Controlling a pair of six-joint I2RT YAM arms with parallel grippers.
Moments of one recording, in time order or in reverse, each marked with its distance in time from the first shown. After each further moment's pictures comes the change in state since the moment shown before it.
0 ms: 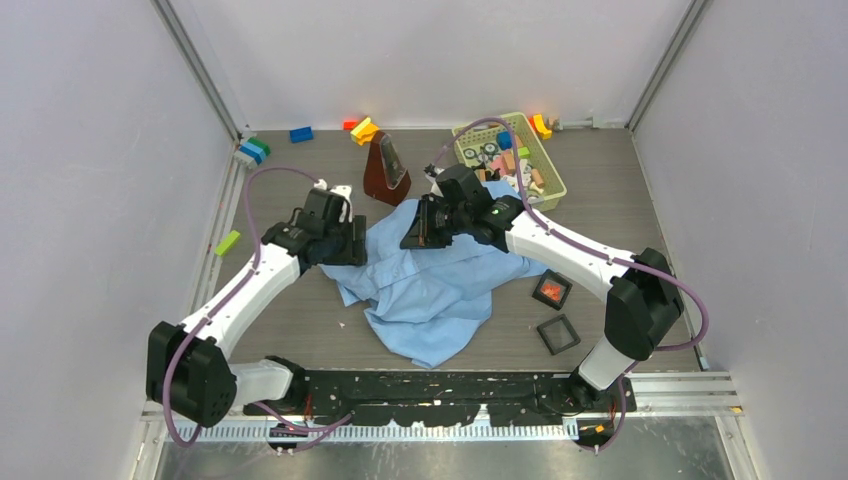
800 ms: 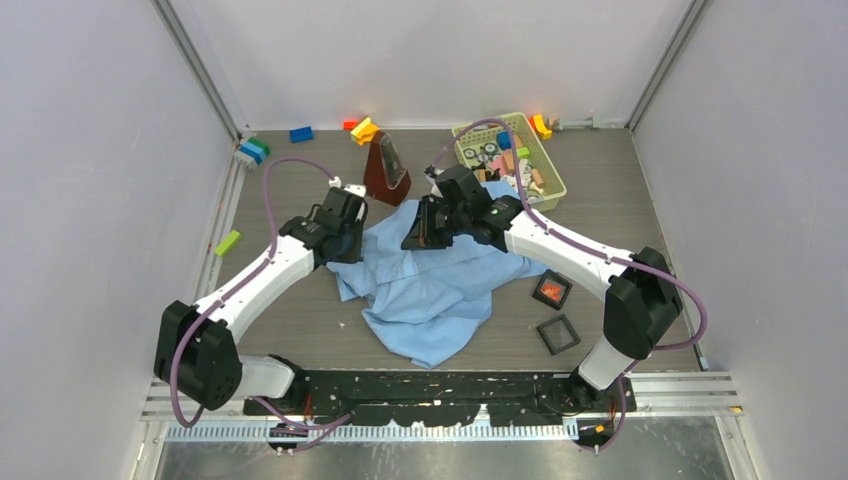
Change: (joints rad) left arm -0.077 0.102 0.053 -0.011 -0.163 0.030; right arm 0.000 0.005 0.000 -0.011 0.008 0.002
